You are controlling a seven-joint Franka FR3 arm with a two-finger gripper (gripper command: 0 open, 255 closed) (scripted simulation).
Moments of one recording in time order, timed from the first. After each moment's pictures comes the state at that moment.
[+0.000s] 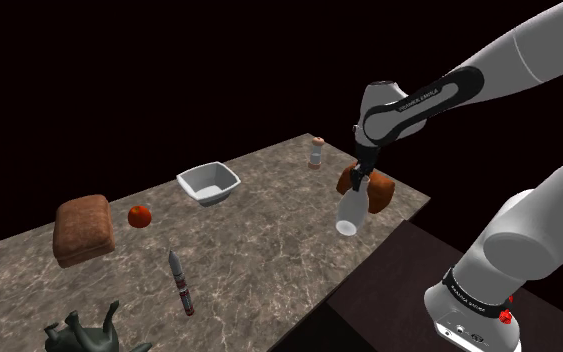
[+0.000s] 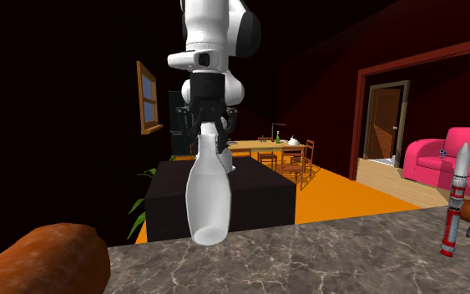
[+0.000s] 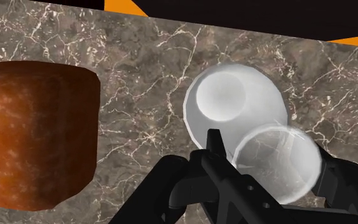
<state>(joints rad) -0.07 -0.22 -0.12 -2.60 -0.06 2.30 -0.20</state>
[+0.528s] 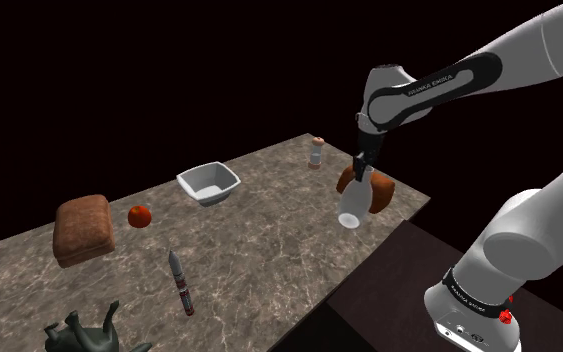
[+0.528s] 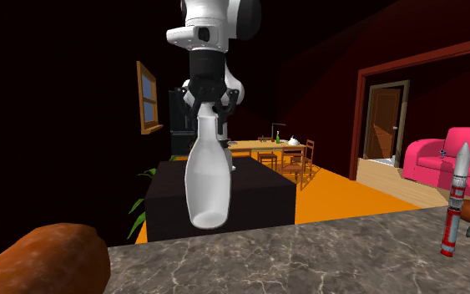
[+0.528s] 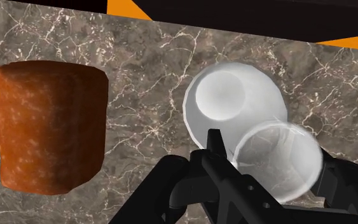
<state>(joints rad) -0.07 -0.29 -0.12 -2.55 -0.06 2.17 -0.19</state>
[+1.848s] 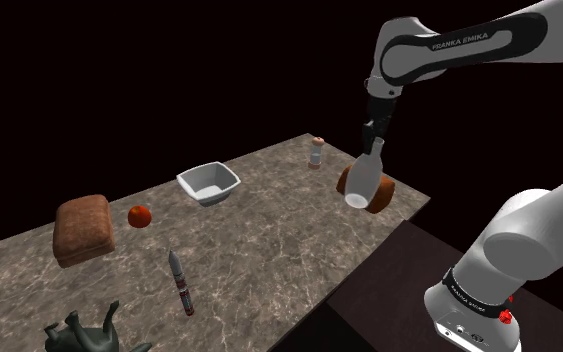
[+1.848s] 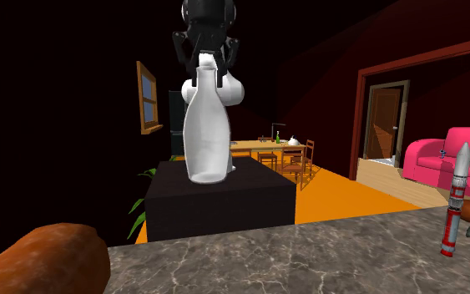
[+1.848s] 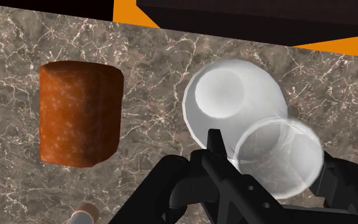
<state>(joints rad) -0.07 -0.41 -0.11 -2.36 -0.06 1.88 -0.19</state>
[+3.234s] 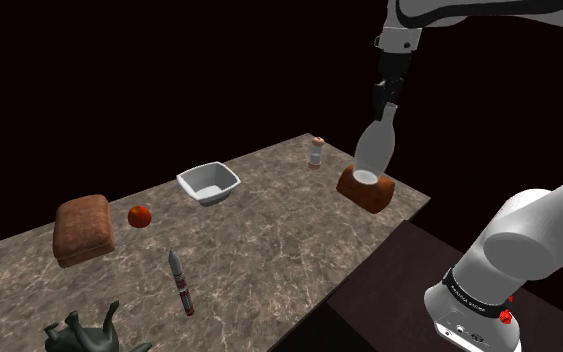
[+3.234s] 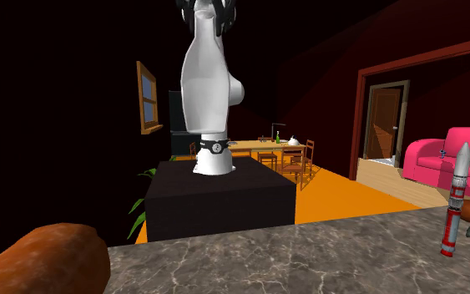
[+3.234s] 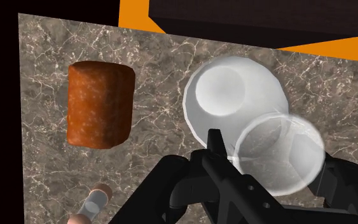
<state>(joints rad) -0.06 -0.42 -0.10 -2.09 -0.06 1.59 -0.20</state>
